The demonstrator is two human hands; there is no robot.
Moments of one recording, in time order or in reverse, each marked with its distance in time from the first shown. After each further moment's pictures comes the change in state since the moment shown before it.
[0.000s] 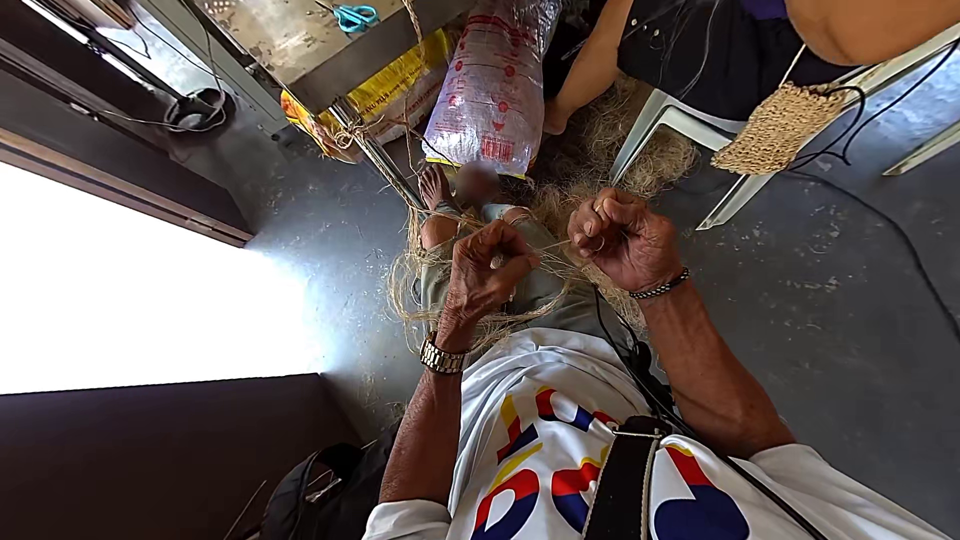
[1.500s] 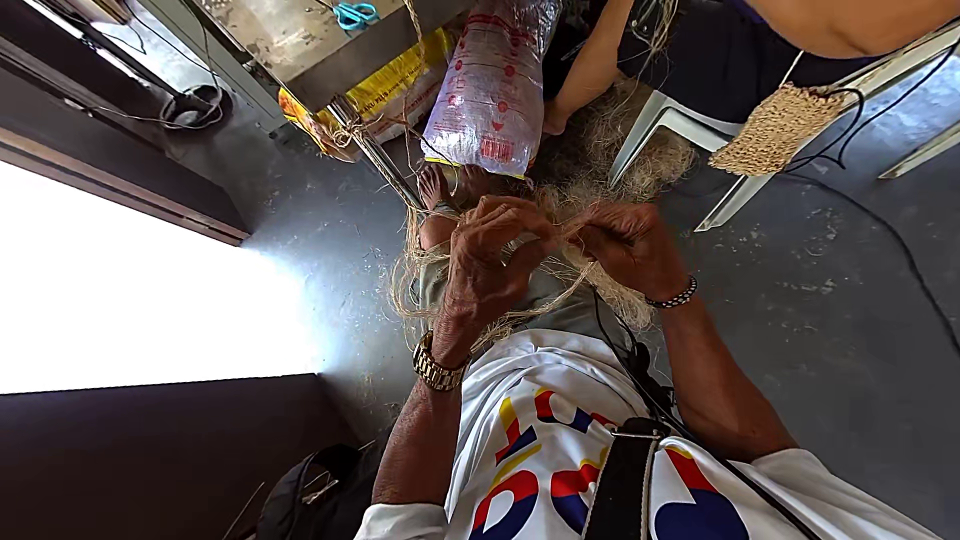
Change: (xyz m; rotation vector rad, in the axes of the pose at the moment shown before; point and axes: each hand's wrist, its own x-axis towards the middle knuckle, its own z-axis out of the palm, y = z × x) left_hand 0.023 0.047 0.005 0.322 0.034 0.223; right_hand -0.005 -0.019 0.013 -1.199 -0.072 -0.248
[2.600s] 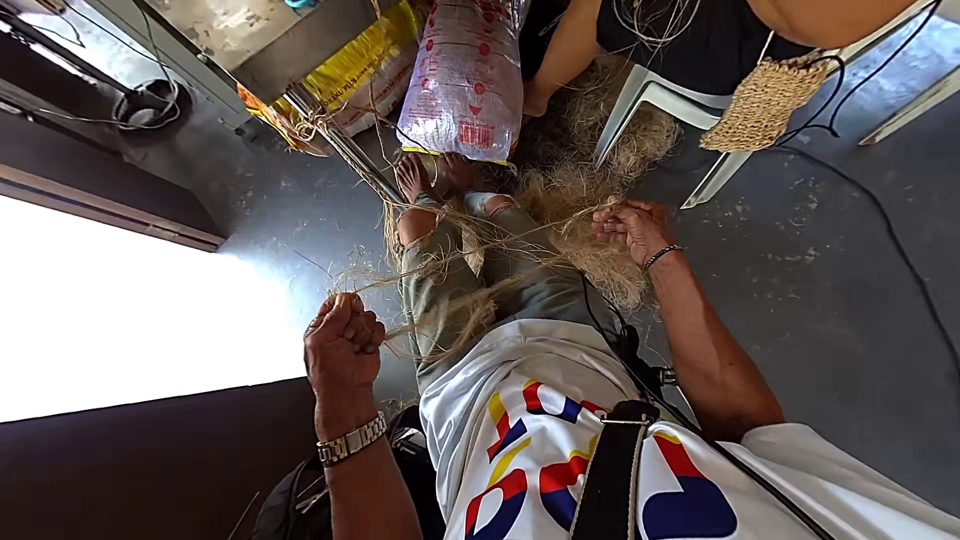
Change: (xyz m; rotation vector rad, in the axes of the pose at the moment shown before) left_hand -0.124 -0.038 -0.090 -0.646 0.633 -0.943; right_hand -0.039 0.120 -0.025 0.432 0.482 1.033
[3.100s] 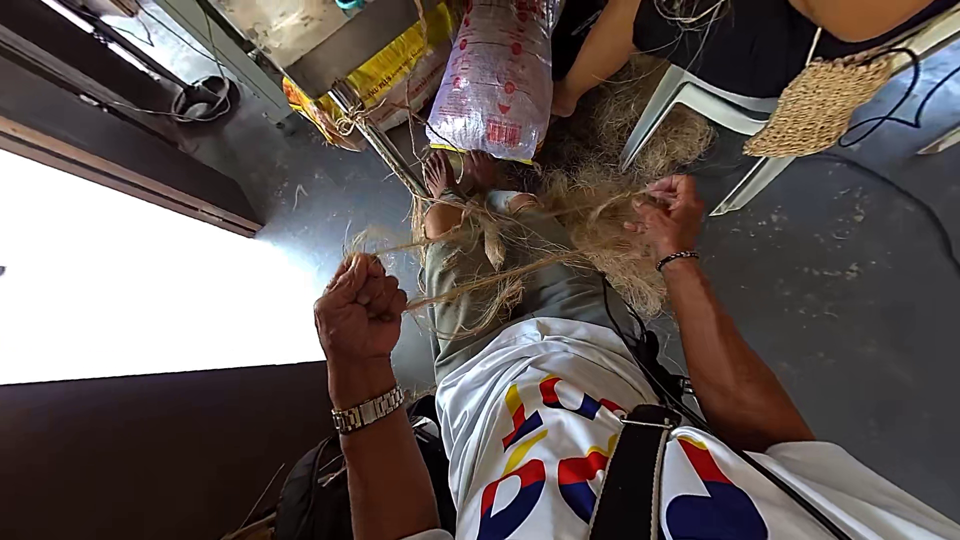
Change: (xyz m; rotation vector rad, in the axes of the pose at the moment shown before) left_hand 0.002 0.035 0.029 -0.174 -0.197 0.045; right_hand -0.006 -0.009 0.019 -0.202 0.203 -0.321
